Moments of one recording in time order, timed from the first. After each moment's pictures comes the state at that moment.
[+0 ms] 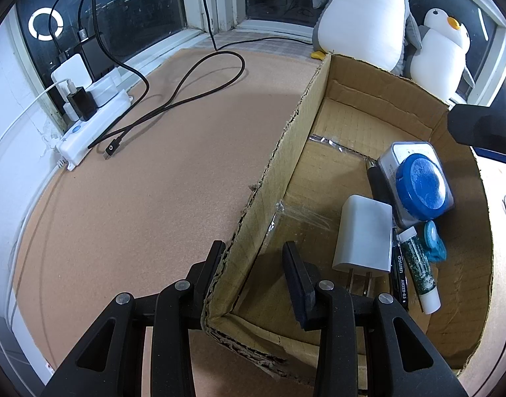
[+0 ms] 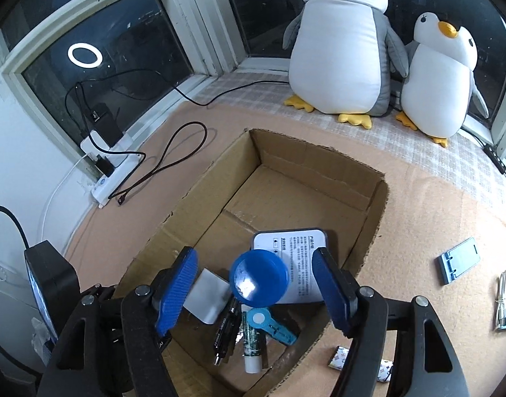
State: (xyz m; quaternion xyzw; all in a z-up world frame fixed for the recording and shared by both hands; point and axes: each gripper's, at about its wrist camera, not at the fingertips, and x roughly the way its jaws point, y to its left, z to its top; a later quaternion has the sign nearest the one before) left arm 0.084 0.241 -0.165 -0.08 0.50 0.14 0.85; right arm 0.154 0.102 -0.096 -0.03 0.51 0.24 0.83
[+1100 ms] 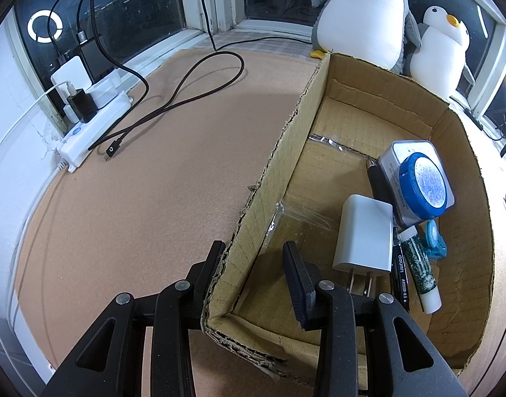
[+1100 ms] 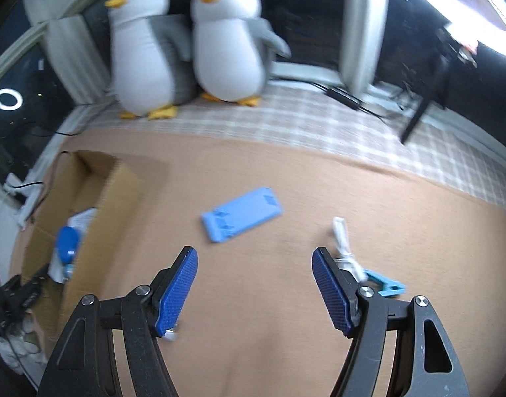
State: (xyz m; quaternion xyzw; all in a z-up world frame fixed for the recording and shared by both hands) left arm 0.085 0.241 -0.166 -0.07 0.50 0.14 0.85; right arm 0.174 -0.129 -0.090 -0.01 0.53 0.07 0.85
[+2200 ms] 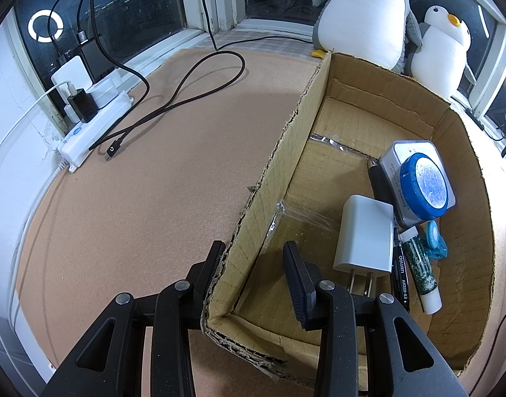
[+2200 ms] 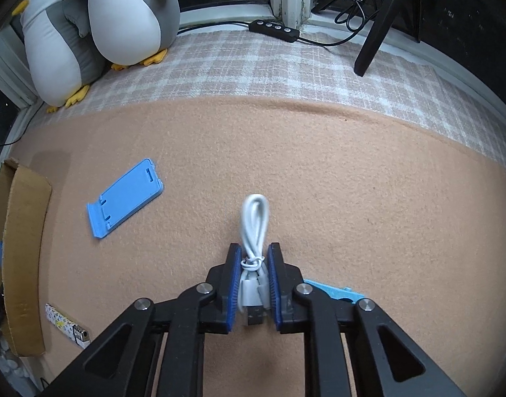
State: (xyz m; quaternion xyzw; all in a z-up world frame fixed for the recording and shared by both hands) left arm 0.085 0.240 -0.166 -0.07 0.50 0.14 0.85; right arm 0.211 -0.200 -0.149 0.01 0.60 0.00 0.80
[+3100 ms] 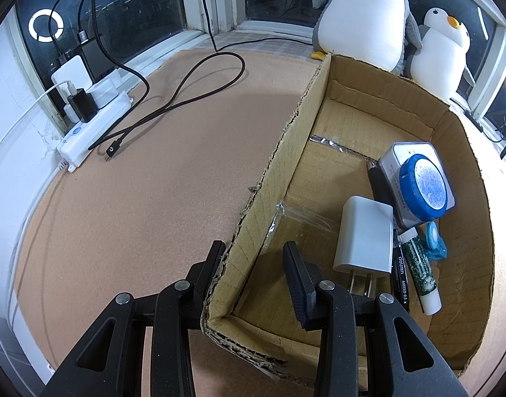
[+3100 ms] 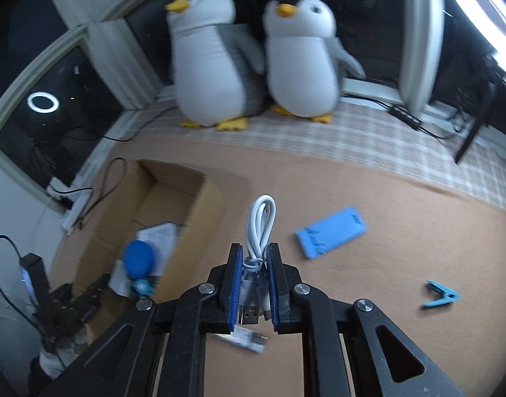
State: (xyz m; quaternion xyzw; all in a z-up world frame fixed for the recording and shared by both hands) left arm 0.086 0.243 -0.166 -0.08 0.50 0.14 0.85; right arm 0.168 -0.047 -0.062 0.03 0.51 0.16 0.84
